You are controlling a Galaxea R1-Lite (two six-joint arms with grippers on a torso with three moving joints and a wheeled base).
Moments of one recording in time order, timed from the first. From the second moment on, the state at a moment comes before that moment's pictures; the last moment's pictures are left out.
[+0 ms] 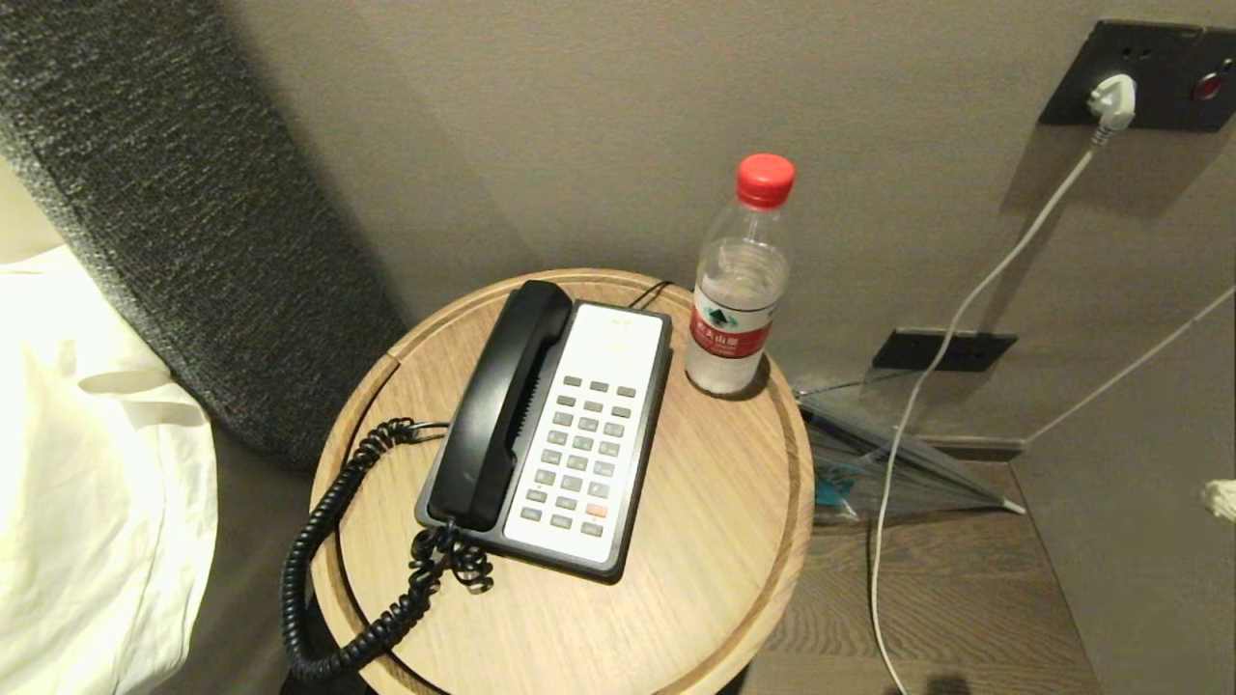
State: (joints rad) left arm -0.01 0.00 -0.06 0.15 -0.01 0.08; right arm 0.78 0.92 -0.96 0.54 -0.38 0.54
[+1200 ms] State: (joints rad) left arm -0.01 0.00 -0.06 0.15 -0.01 0.08; right arm 0.77 1.32 -1.04 0.56 -0.36 0.58
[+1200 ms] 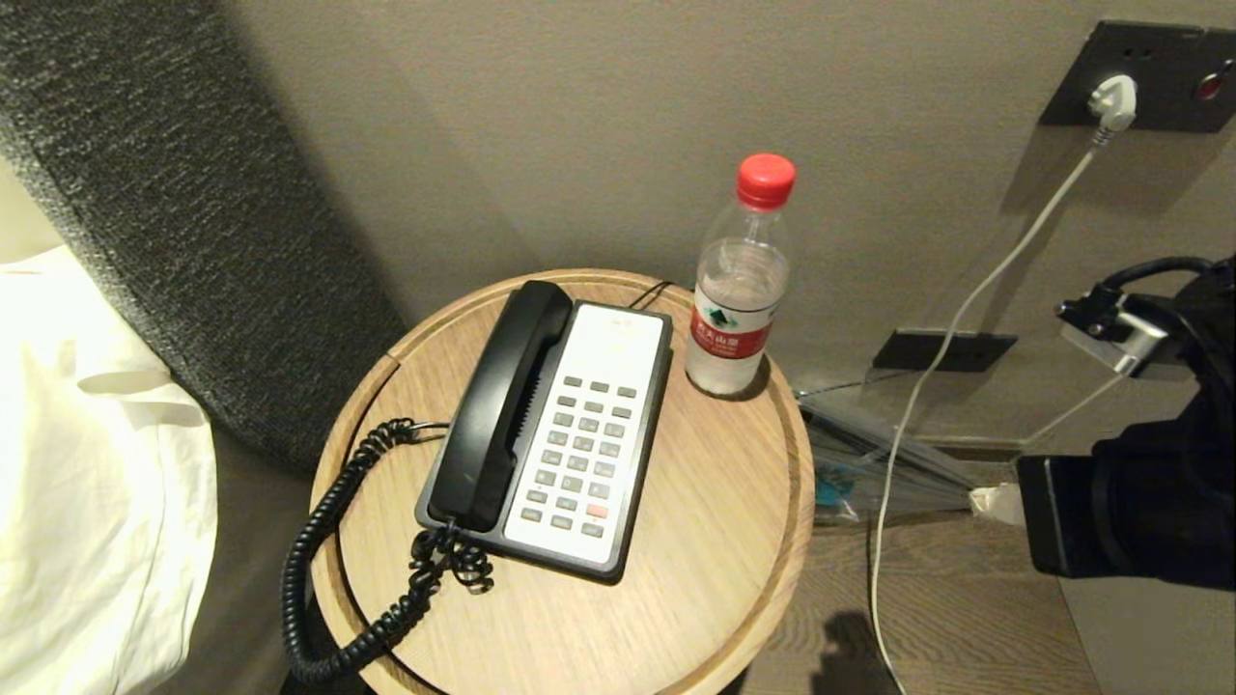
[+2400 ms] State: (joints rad) left arm -0.01 0.00 -0.06 0.15 -0.01 0.08; right arm 0.00 0.46 -0.69 0.59 0.09 0.26
